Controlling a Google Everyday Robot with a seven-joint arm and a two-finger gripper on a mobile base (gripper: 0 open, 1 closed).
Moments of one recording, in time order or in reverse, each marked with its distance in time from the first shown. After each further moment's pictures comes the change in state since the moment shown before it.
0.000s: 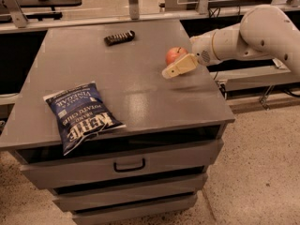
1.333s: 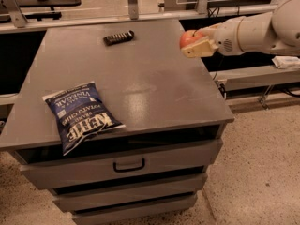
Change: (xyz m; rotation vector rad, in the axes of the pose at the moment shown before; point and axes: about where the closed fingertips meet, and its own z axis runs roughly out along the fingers) arm -0.017 -0.029 -0.057 0.091 -0.088 -0.018
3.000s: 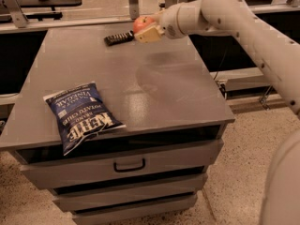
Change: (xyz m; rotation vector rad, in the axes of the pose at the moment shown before) arm -0.084 0.017 0.133 -0.060 -0.080 -0.105
